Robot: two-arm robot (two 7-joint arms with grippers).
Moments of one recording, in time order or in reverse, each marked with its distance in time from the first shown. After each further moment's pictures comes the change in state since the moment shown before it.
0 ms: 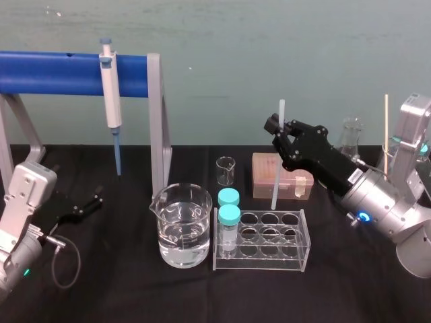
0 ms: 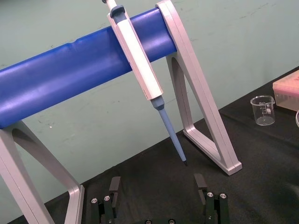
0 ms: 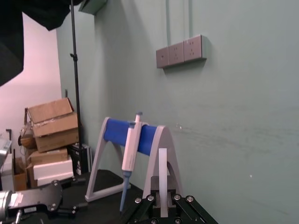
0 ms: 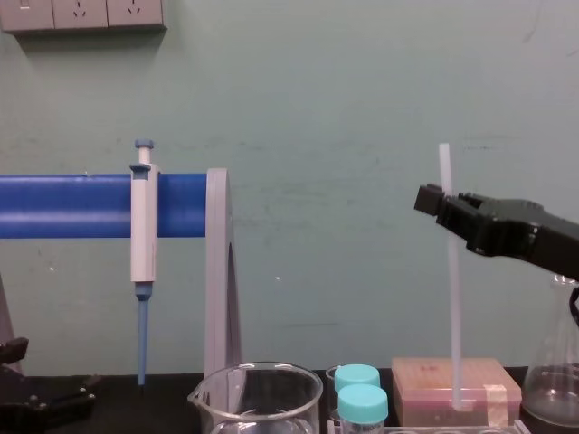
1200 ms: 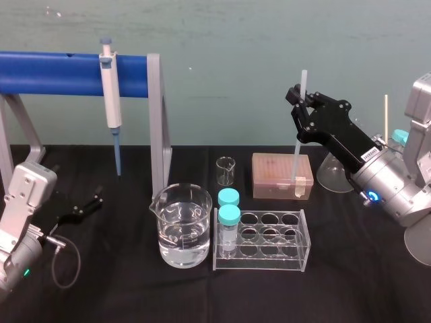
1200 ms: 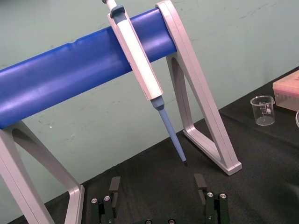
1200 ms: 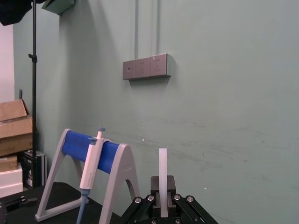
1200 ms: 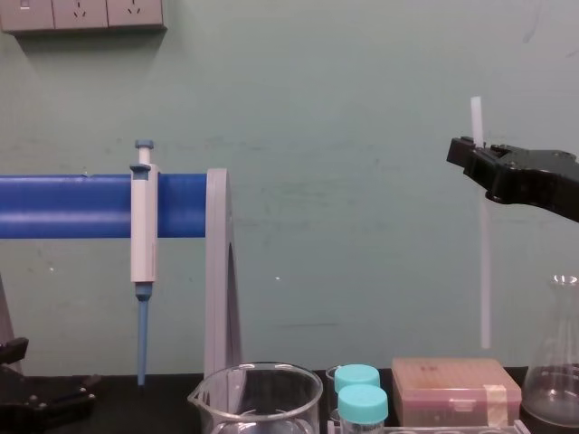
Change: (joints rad) left arm 0.000 0.000 0.000 0.000 0.000 0.000 0.000; right arm -0.018 -0.020 0.066 -0.093 -0.121 0.016 -0.177
